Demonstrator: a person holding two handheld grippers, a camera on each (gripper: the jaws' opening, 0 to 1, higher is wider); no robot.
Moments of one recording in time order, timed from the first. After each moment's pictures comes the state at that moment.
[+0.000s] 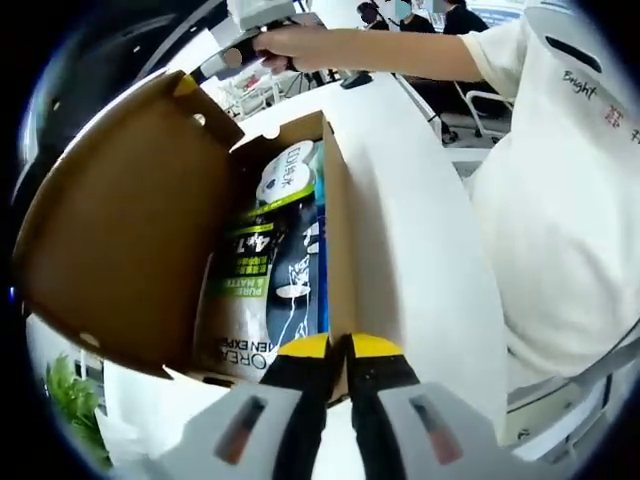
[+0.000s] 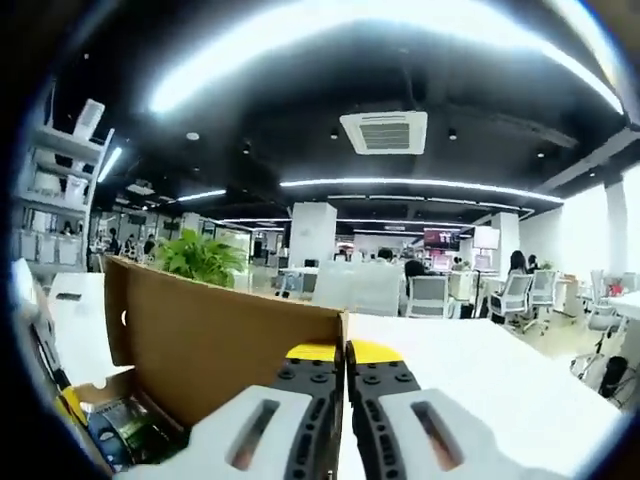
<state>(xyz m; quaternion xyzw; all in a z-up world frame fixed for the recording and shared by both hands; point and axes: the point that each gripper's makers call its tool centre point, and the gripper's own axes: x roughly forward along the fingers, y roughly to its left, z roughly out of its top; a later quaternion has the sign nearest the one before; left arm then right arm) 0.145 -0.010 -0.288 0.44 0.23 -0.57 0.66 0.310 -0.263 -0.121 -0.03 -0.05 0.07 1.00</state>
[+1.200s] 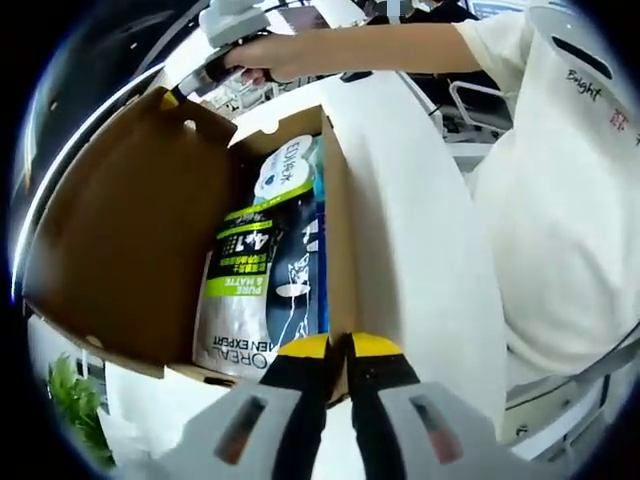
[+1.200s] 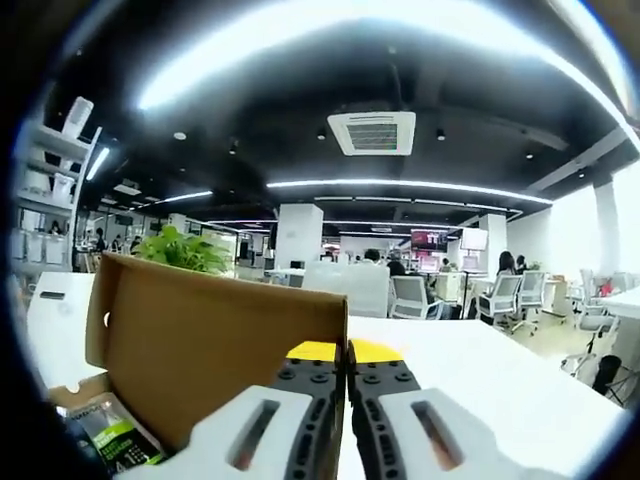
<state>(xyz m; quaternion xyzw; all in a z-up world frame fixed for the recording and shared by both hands) 0.145 -0.008 -0.288 0.44 0.24 -0.56 0.66 0.339 -0.261 -0.128 -0.04 -0.04 0.05 1.00</state>
